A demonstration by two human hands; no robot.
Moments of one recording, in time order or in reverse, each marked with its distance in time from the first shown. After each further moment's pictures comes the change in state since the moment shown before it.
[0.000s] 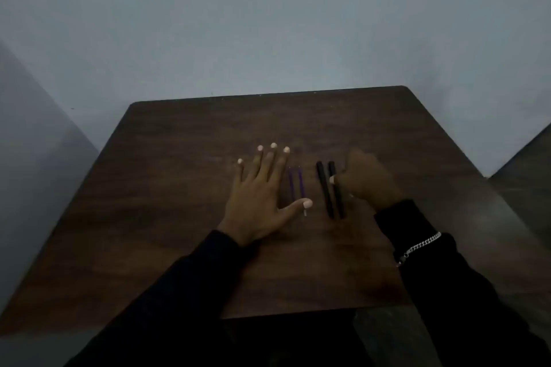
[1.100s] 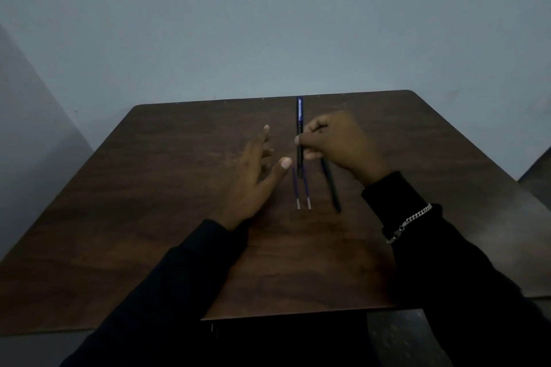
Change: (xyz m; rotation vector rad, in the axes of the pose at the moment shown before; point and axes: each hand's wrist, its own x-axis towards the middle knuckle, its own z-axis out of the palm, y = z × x) left_hand 0.010 -0.023 0.020 -0.793 0.201 -0.038; right_hand 0.005 -0.038 0.011 0.722 0.043 -0.373
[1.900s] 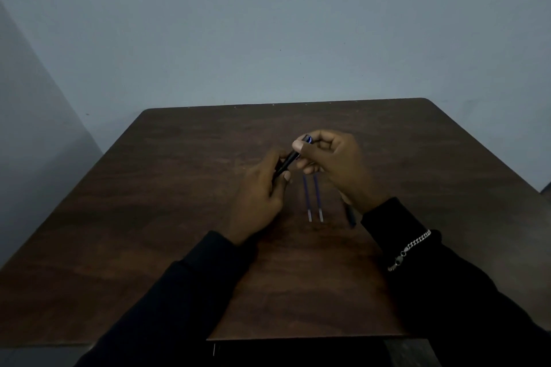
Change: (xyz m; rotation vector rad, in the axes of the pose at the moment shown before) left_hand -0.004 0.001 -0.004 0.172 0.037 0.194; right_hand 0.003 0.034 0.036 0.412 -0.038 -0.163
